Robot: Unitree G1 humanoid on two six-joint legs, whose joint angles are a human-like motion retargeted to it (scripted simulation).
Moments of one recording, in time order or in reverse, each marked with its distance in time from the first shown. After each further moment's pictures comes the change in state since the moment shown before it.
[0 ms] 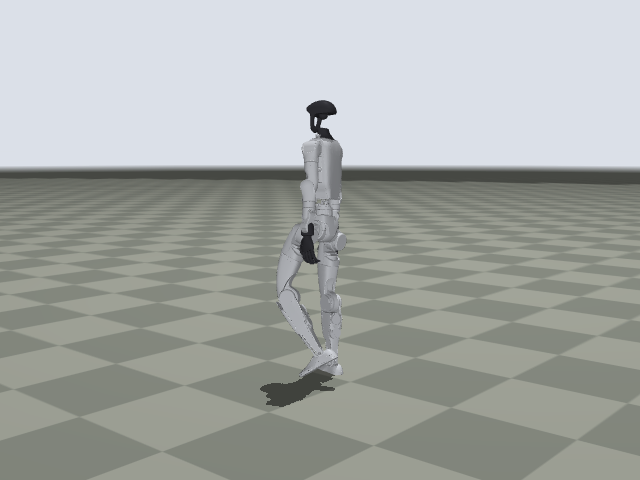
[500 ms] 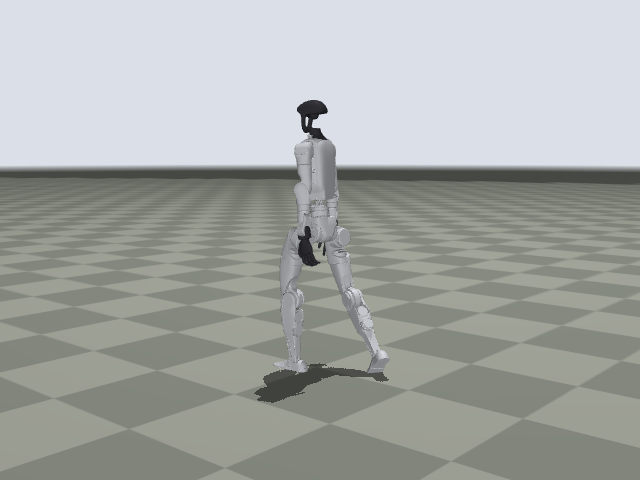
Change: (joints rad) left arm -0.017 -0.007 0.019 0.019 -0.011 0.053 -0.042; right arm 0.048 -0.023 0.034 -0.026 -0.073 -0.040 0.030; waist 0.178 0.069 -0.040; left_leg -0.092 -0.088 -0.182 -0.570 0.014 0.046; right_leg 0.255 0.047 0.034 0.198 0.284 0.296
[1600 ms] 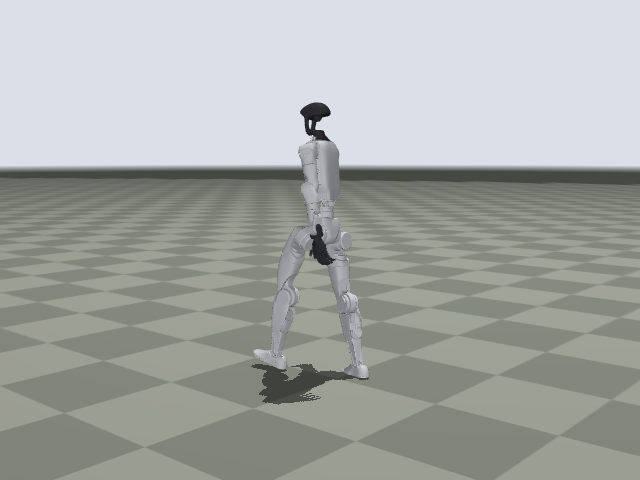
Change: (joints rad) left arm 0.050 -0.002 0.021 0.047 0.090 0.003 0.035; right arm -0.153 -0.011 0.074 -0.083 0.009 -0.009 -0.006; waist -0.072 -0.015 0.069; left_leg -0.124 -0.018 0.015 -0.131 0.000 -0.136; right_leg -0.027 0.067 -0.030 -0.271 -0.365 -0.206
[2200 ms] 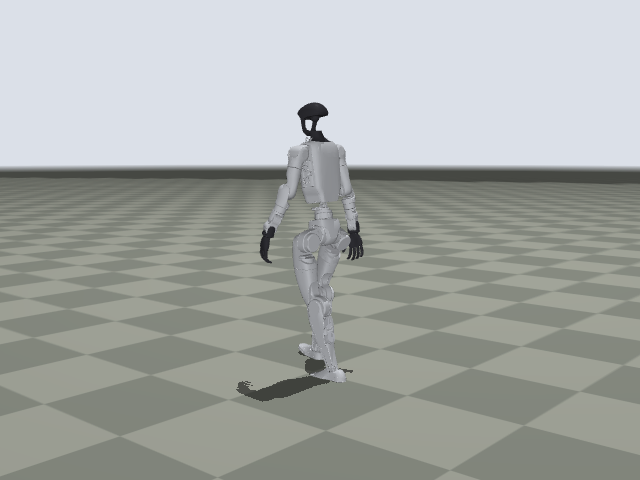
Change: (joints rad) left arm -0.271 0.094 -0.079 -0.292 -0.178 -0.119 -0.080; right arm 0.261 0.036 -0.131 0.115 0.098 0.052 0.038; waist -0.219 0.017 -0.064; left_leg 0.532 -0.050 -0.070 -0.067 -0.197 0.160; right_leg -0.655 -0.044 0.137 0.133 0.148 -0.049
